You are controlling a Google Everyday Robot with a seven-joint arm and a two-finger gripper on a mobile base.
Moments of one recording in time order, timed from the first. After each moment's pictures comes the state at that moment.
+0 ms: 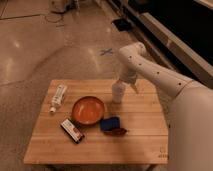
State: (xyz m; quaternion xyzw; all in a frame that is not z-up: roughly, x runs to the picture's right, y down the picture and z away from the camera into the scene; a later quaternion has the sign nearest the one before) arm 0.131 -0.001 0.844 -0.26 -0.16 -0.50 0.81
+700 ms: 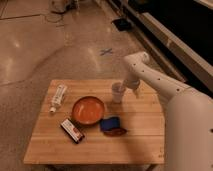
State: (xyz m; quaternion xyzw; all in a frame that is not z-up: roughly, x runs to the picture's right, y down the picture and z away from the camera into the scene) arm 0.144 0.026 0.899 -0.26 -0.18 -0.49 0.82
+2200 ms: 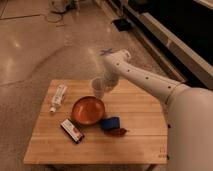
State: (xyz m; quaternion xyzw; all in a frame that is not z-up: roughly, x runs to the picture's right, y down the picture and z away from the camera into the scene) arm -0.011 0.003 0.848 -0.13 -0.26 -0.58 0.77
